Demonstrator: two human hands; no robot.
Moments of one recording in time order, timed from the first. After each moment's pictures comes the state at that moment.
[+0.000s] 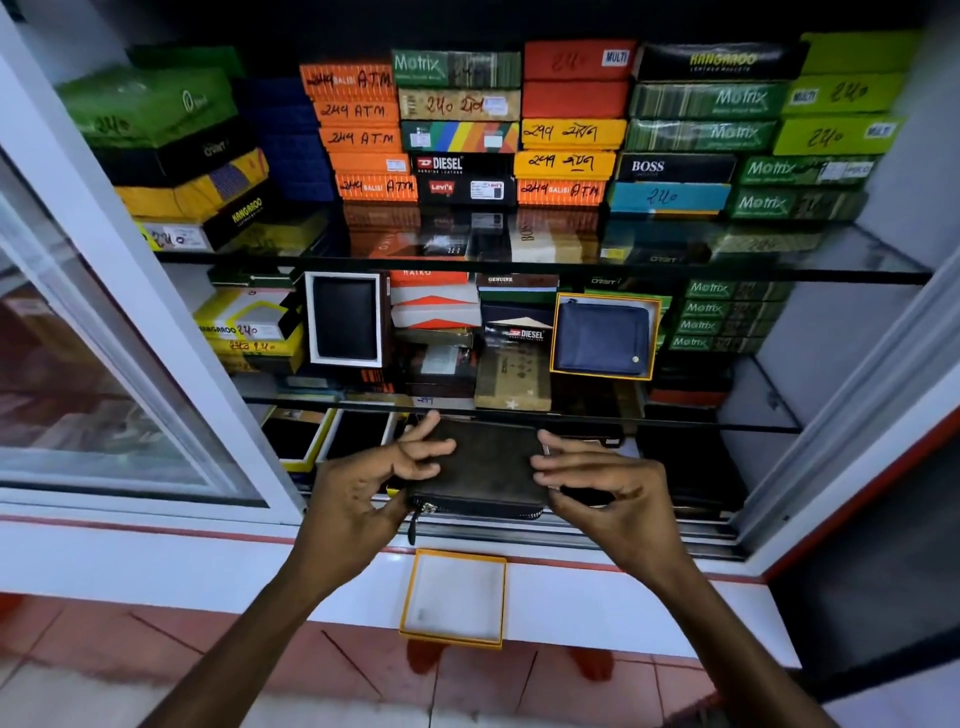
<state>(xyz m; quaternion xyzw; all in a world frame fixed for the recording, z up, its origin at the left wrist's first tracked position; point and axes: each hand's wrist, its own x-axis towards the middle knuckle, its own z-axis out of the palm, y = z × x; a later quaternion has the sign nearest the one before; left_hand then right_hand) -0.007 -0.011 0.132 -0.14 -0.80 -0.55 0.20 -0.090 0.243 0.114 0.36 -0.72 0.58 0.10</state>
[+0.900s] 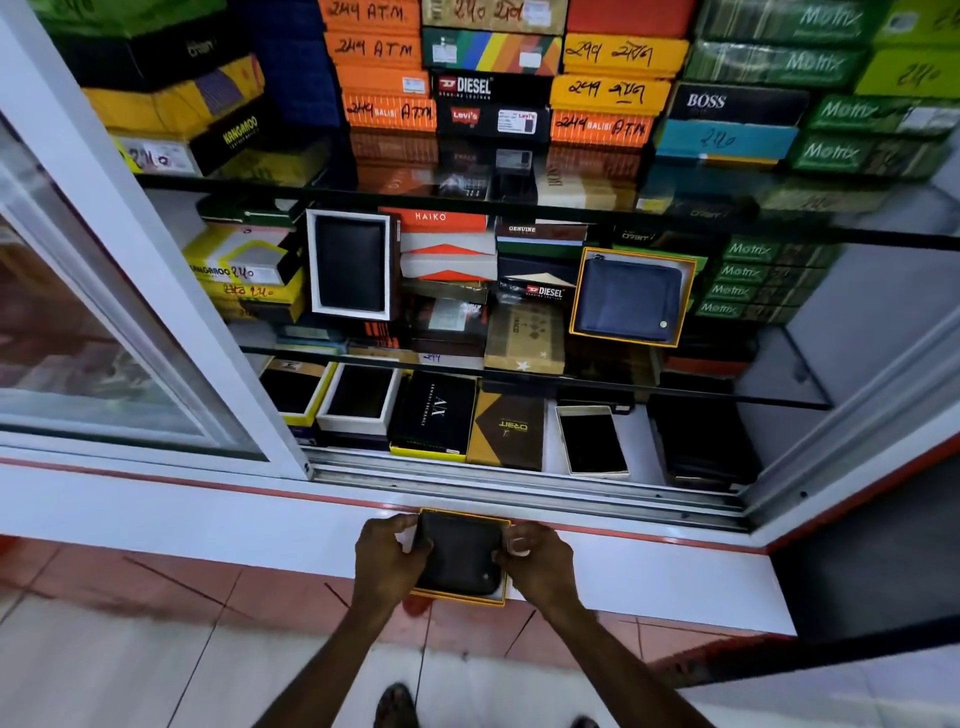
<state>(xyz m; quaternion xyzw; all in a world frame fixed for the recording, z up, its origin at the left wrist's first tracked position) 0.005 -0.004 -0.039 0.28 -0.87 -0.41 0.04 -0.055 0.178 -0.055 -0.04 -0.86 0.47 -0.18</state>
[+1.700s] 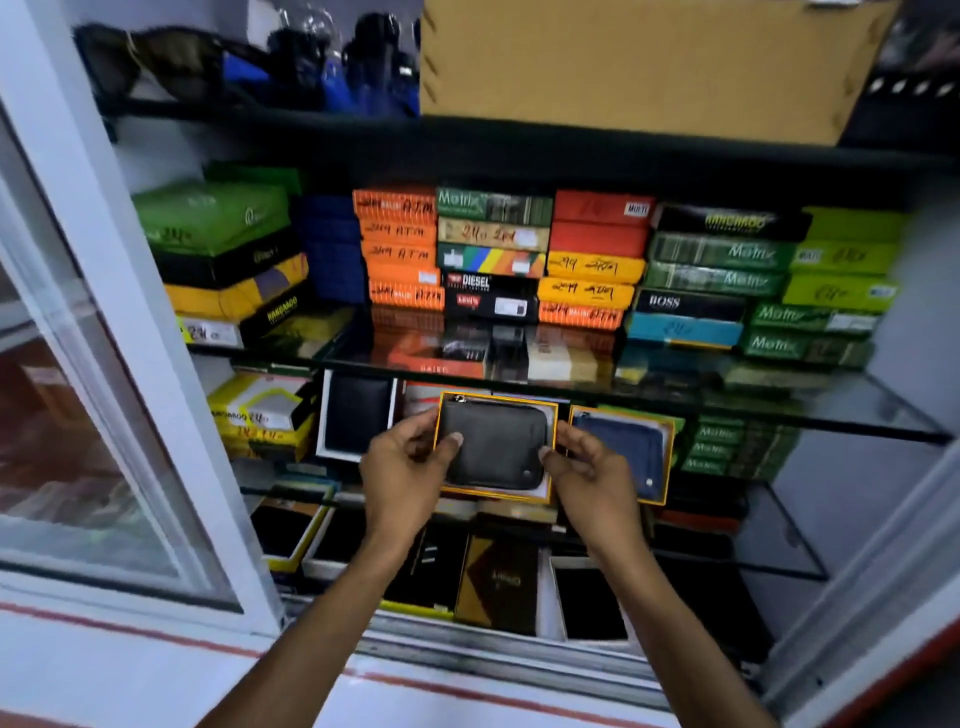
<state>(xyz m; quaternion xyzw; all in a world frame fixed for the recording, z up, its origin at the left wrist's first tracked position) -0.138 -0.010 0.172 0.15 -0.76 -0.55 0.32 -0.185 0.173 0.179 0.08 -0.75 0.66 0.01</state>
